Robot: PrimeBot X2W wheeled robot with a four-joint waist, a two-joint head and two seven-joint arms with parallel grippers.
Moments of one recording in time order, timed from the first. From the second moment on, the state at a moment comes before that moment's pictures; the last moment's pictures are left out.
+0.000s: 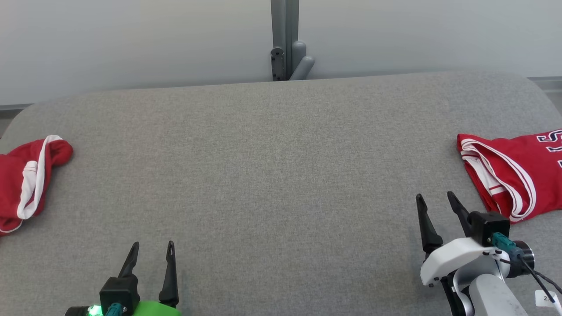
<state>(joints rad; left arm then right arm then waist) 0.02 0.05 -0.04 0.32 -0.07 -0.05 -0.26 -0.20 -0.07 -0.02 0.50 0.12 0.13 -0.26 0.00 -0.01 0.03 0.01</state>
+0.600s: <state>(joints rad) 0.06 0.05 -0.02 0.31 -0.10 -0.04 -0.26 -0.10 -0.05 0.01 0.38 0.12 0.13 -0.26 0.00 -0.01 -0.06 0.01</state>
